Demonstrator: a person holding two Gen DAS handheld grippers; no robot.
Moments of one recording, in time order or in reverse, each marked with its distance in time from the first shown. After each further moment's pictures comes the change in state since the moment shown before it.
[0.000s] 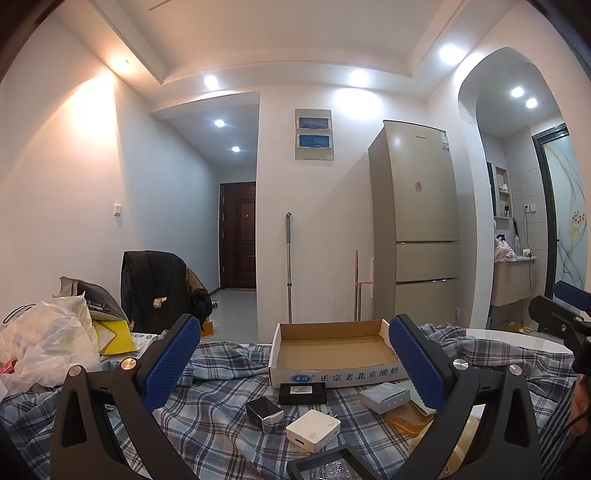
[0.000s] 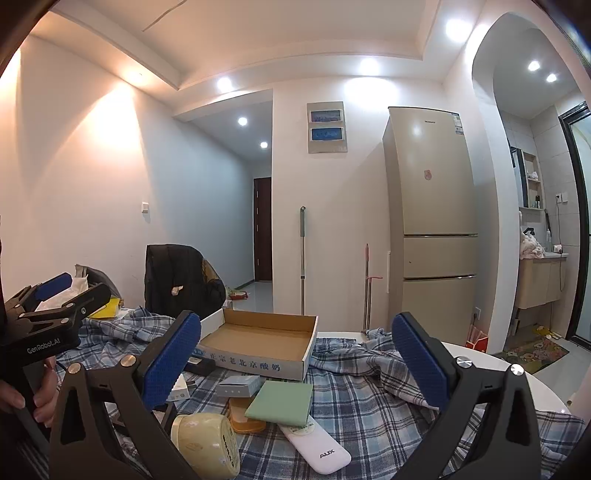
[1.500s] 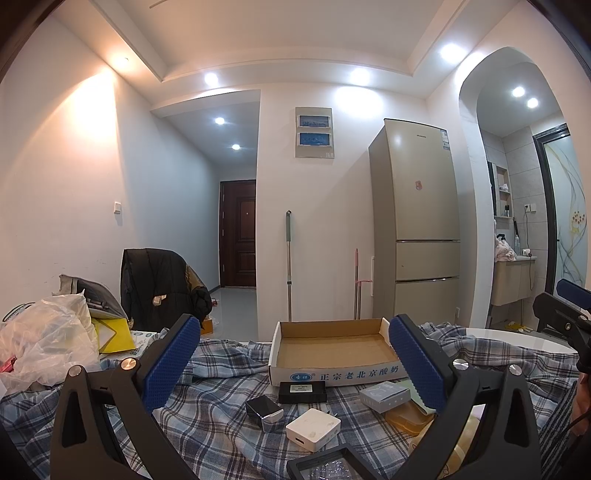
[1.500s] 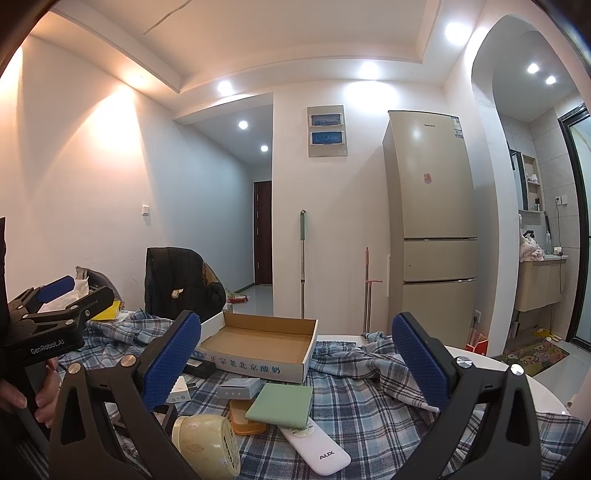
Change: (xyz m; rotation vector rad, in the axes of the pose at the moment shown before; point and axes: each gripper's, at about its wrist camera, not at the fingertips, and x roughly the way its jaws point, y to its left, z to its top) left arm 0.001 -0.002 0.000 0.004 0.003 0.002; right arm -0.004 0.001 0.001 -0.004 -0.015 -0.001
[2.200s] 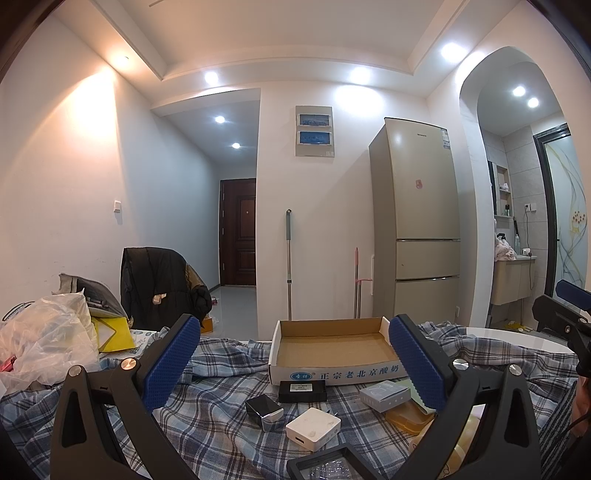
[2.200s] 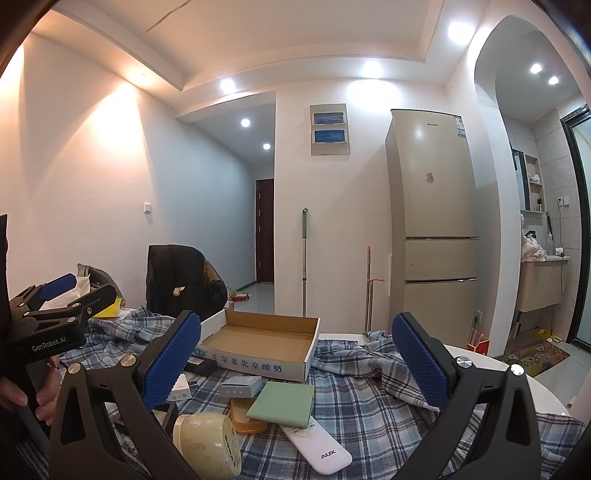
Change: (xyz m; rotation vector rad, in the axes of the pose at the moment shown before) left arm 0.001 -0.001 0.000 -0.001 0.001 0.000; right arm 0.000 0.002 0.000 -0.007 0.009 0.005
